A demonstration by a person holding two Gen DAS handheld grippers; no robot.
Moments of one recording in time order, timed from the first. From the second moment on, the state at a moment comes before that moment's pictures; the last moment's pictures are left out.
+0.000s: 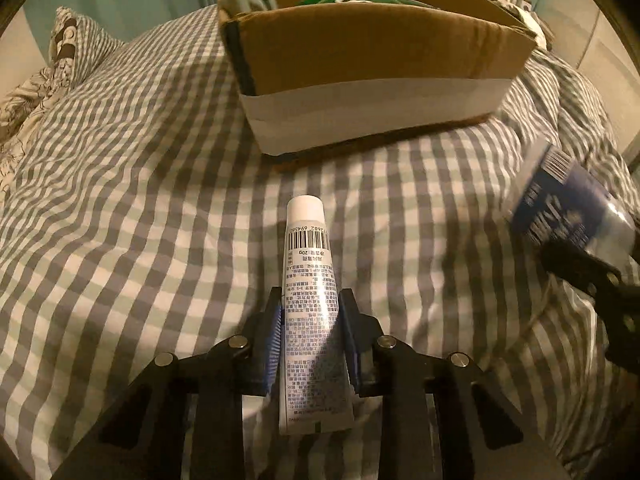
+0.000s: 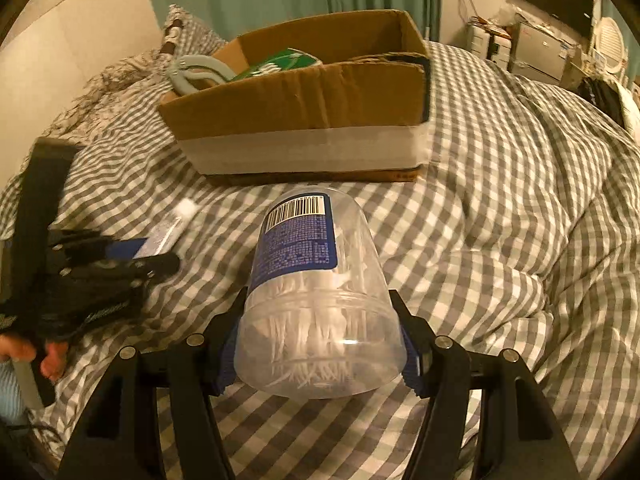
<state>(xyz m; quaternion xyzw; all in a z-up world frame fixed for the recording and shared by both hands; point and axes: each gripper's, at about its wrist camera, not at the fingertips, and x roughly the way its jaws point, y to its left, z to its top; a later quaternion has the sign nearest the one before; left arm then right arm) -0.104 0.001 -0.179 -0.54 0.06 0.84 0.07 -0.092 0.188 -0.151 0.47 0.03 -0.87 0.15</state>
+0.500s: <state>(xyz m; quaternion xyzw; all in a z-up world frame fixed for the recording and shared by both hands) -0.086 0.004 -0.103 -0.48 0.00 0.87 0.12 -0.073 0.194 -0.102 0.42 0.03 -0.89 0.15</state>
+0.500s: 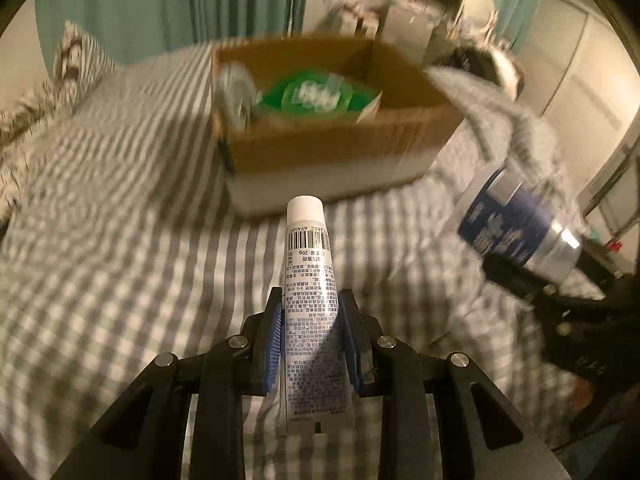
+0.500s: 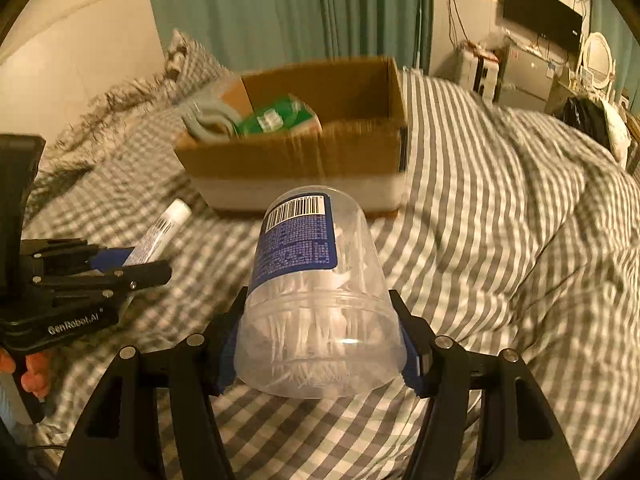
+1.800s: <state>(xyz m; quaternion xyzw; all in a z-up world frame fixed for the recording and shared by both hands) -0.305 0.022 -0.068 -0.47 0.04 0.87 0.12 -0.301 0.152 -0.039 0.40 0.08 -0.90 0.16</state>
